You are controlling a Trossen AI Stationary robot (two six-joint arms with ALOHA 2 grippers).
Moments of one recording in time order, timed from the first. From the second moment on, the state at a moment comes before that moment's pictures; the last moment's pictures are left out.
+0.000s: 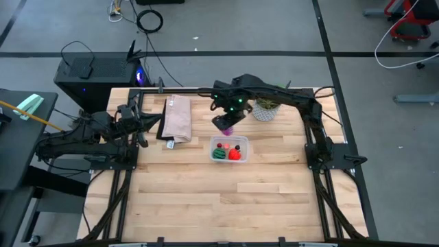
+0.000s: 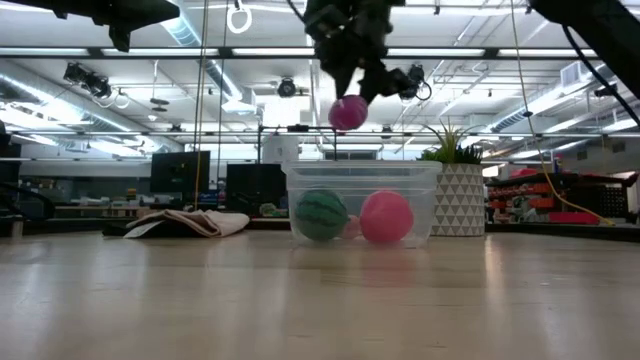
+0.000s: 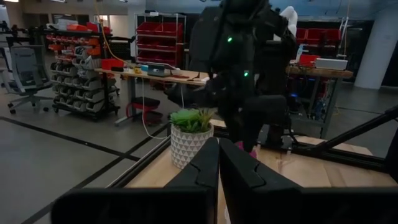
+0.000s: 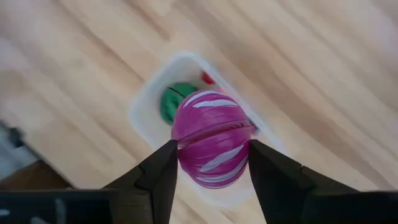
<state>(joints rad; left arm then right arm) 0.08 0.31 0.51 -0.13 -0.31 -0.07 -0.27 2.07 2.17 -1.47 -0.27 0.63</state>
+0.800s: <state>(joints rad) 0.08 0.31 0.51 -0.13 -0.31 -0.07 -0.10 2.22 2.17 -1.49 -0.11 0.76</state>
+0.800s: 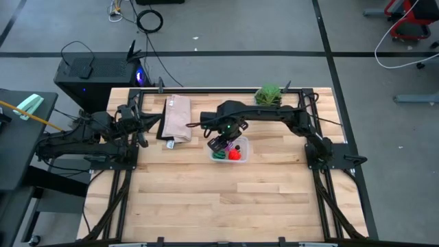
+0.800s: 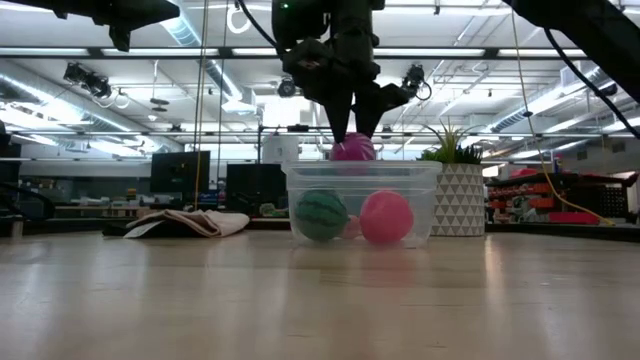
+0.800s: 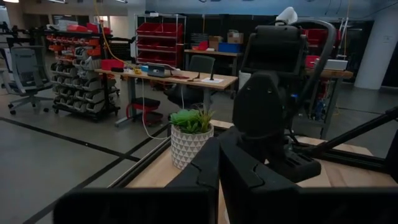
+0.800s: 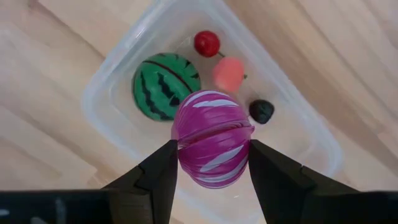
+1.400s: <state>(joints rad) 0.08 0.31 0.51 -0.13 -0.31 -0.07 -0.10 2.21 2.12 -1.49 -0.10 0.79</state>
